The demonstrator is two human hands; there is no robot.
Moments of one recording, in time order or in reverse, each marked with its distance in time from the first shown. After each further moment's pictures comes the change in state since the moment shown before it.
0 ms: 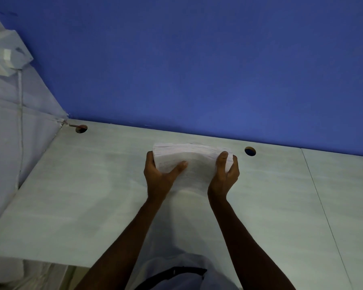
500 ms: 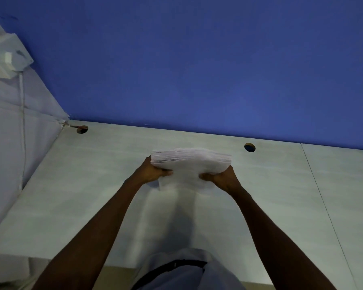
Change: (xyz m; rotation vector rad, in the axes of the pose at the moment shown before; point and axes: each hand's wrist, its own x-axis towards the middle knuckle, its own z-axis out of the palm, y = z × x) left_hand 0.054 -0.015 -0.038 0.458 -0.579 -0.202; right_hand 0.050 0.034 -0.047 -0.480 -0.713 0.137
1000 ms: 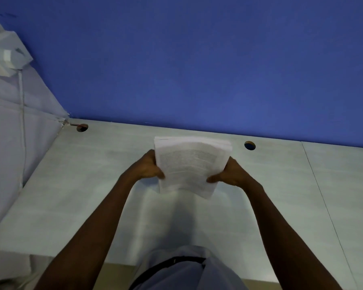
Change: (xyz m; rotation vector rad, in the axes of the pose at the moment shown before) left_hand -0.003 0.015 -0.016 0.147 -0.099 -0.012; right_hand 0.004 -0.020 -0.030 -0.274 -0.203 0.083
